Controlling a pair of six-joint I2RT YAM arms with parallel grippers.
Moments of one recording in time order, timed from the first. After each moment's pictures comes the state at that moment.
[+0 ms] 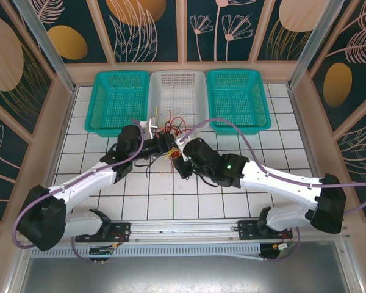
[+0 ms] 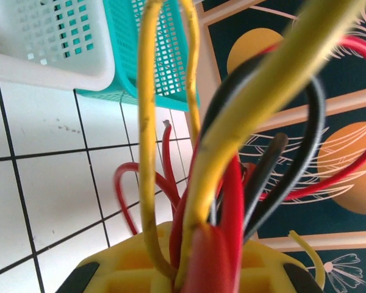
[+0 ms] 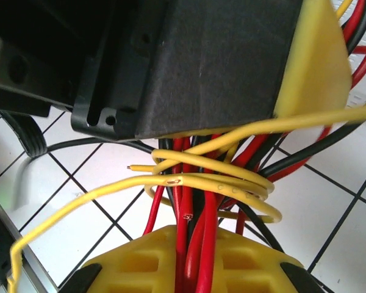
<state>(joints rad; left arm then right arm) -0.58 1.25 0.67 0.31 0.50 -1.07 1.13 1.28 1.03 -0.41 0.17 0.36</state>
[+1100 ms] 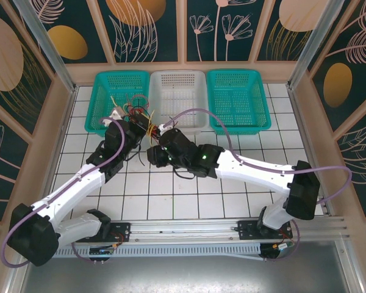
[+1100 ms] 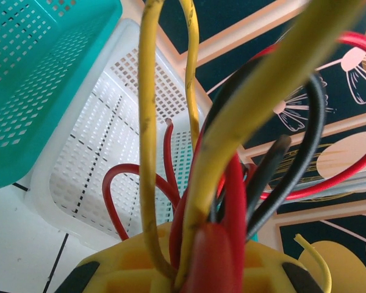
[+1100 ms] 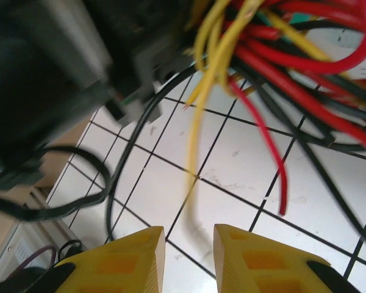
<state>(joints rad) -0.53 1.11 0.75 0.09 -0.19 -1.16 1.15 1.54 1.30 -0.35 0.12 0.72</state>
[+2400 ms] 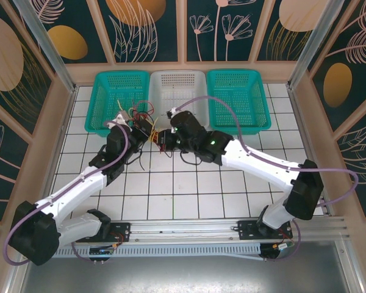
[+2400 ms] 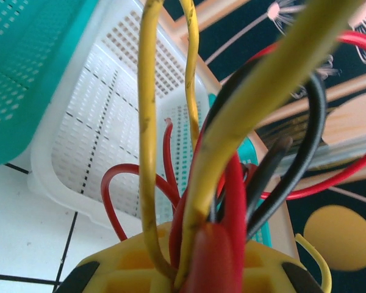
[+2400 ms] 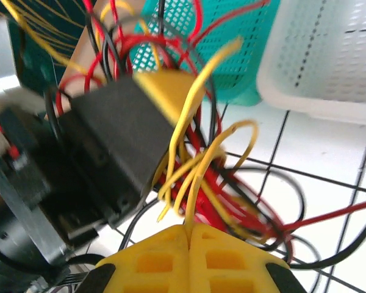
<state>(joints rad) -0.53 1.11 0.64 0.21 -0.07 -1.07 0.98 1.51 1.36 -0.41 0.01 0.73</state>
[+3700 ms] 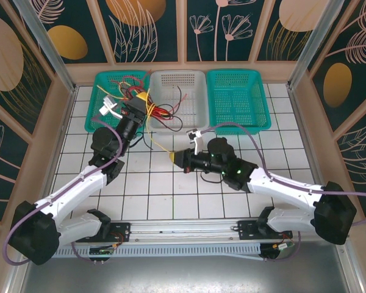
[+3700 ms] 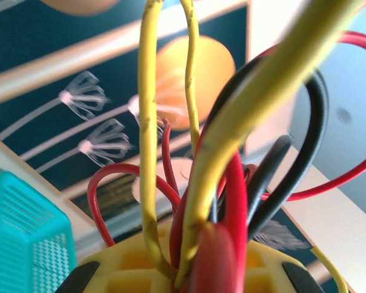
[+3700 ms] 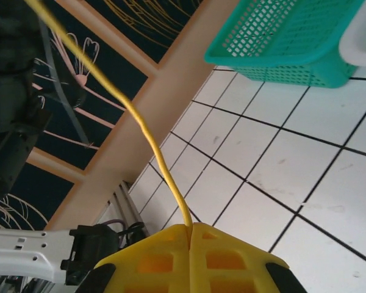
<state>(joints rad) -0.53 1.12 0.70 0.76 -0.11 -1.24 0.99 1.18 0.70 0.23 -0.25 0.72</state>
